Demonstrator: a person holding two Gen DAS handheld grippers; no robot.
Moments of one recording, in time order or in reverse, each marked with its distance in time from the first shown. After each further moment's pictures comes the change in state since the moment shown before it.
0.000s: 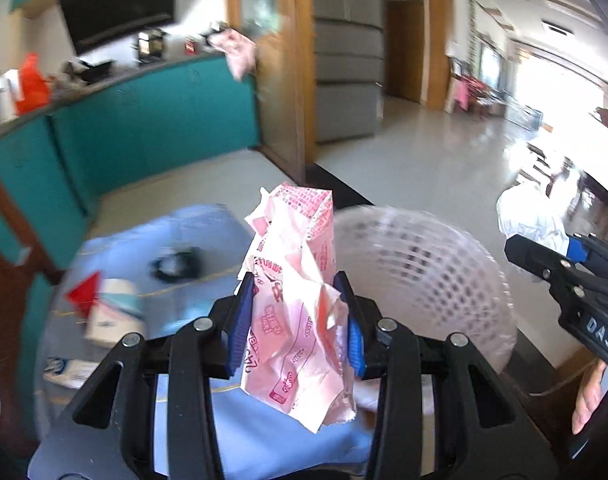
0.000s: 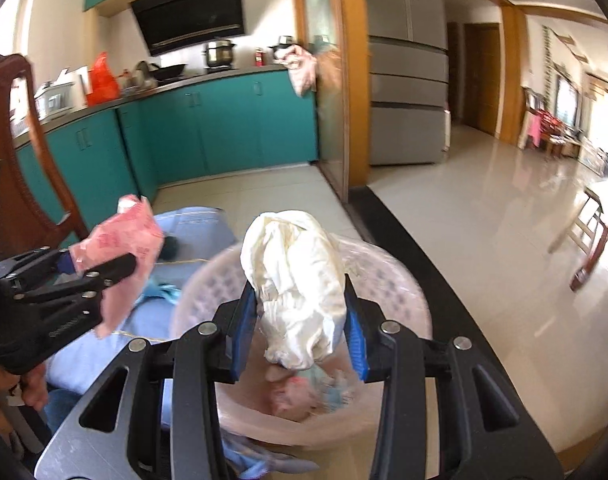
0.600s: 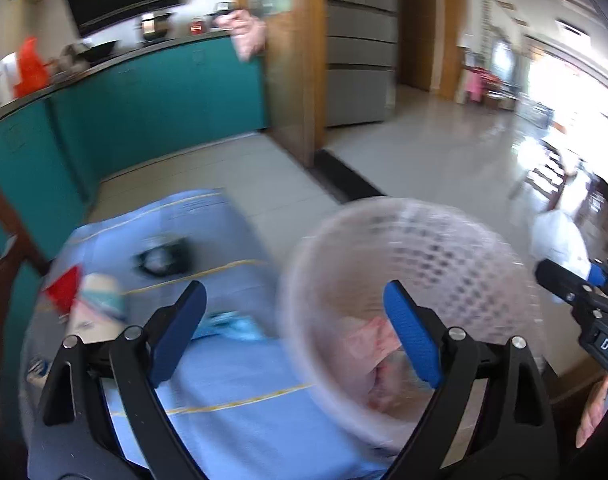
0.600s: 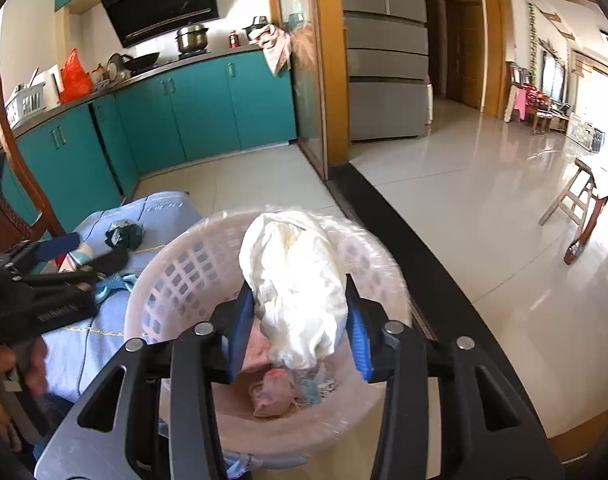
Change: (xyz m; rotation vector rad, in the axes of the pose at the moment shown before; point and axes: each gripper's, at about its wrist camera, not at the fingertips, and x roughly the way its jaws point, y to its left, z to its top) left arm 0.039 0.016 -0.002 -0.059 0.042 0.094; right arm 0.036 -0.017 -0.011 0.045 0.074 -0.026
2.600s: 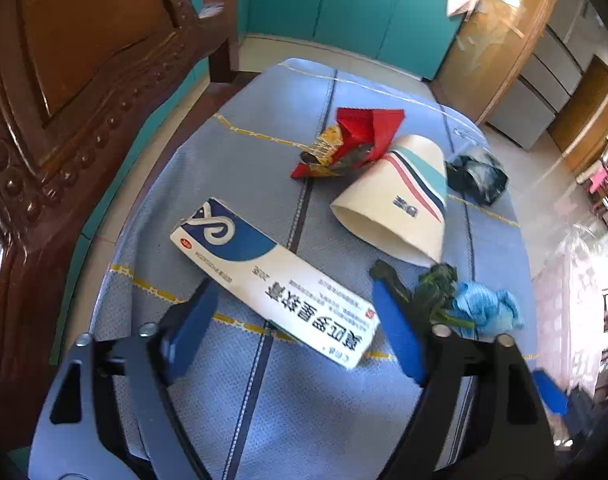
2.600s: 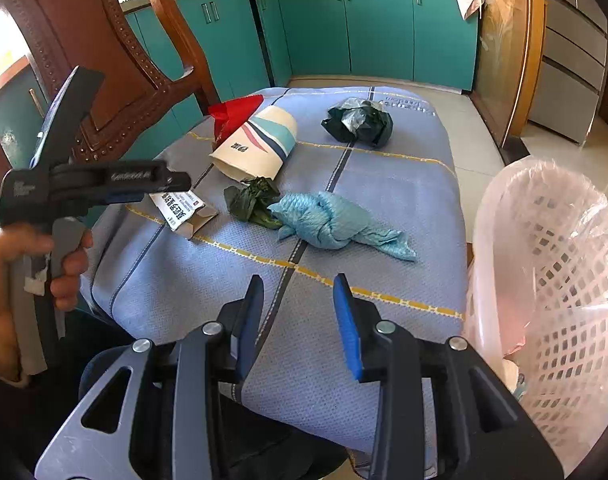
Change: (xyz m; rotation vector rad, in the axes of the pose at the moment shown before) left arm 0.023 0.259 -0.096 -0.564 0.323 0.224; right arm 0.070 0.223 -0.047 -0.328 0.285 0.440
